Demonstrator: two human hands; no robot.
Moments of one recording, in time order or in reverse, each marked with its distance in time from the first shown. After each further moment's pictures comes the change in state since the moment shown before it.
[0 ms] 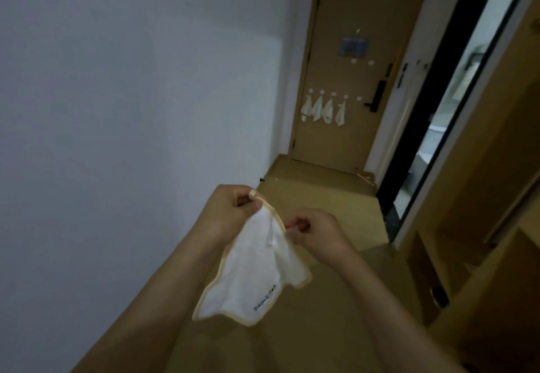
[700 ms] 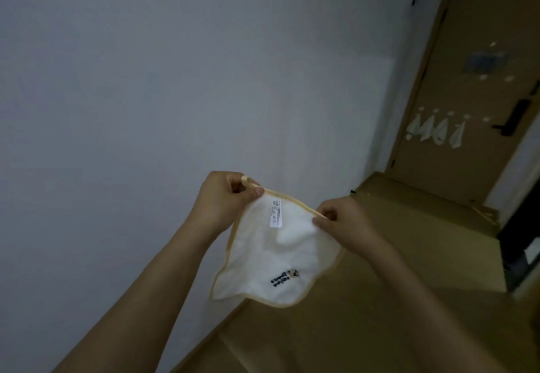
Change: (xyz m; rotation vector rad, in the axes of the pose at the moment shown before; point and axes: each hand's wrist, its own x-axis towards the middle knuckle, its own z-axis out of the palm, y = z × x) left_hand -0.284 0.069 -0.129 0.156 0.489 -0.037; right_hand -0.168 -0.153 0.028 -0.074 -0.180 -0.338
